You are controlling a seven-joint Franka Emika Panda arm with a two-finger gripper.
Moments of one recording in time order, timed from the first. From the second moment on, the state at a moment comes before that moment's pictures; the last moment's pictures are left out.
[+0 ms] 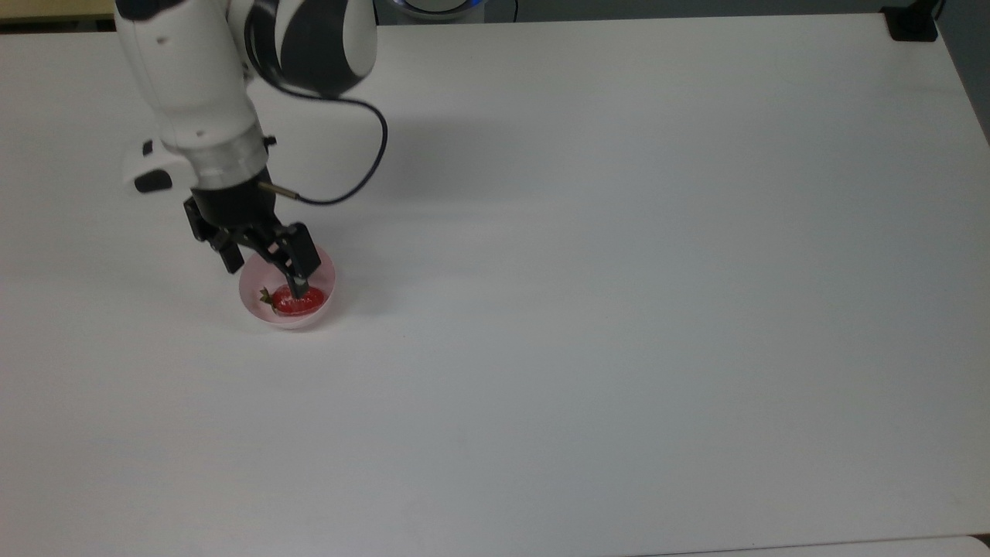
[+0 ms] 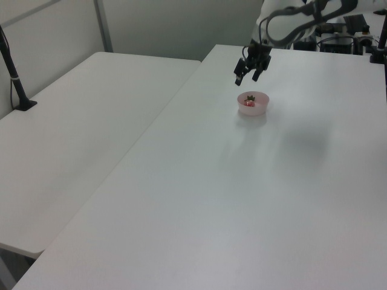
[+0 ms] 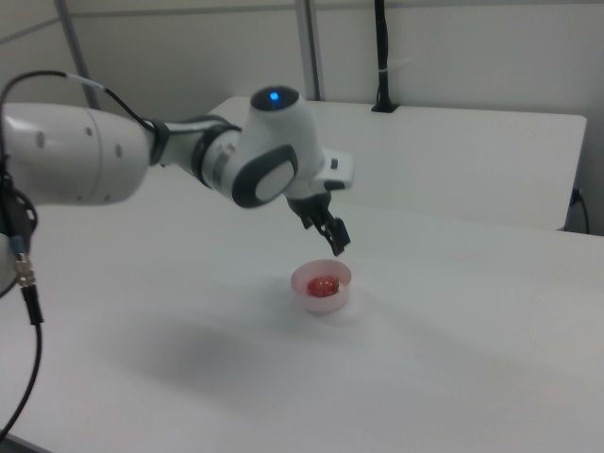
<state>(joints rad) -0.22 0.40 0.01 -1.67 0.15 2.39 0.13</state>
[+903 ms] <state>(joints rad) -0.08 0.10 -0.03 -1.66 0.11 1.86 0.14</state>
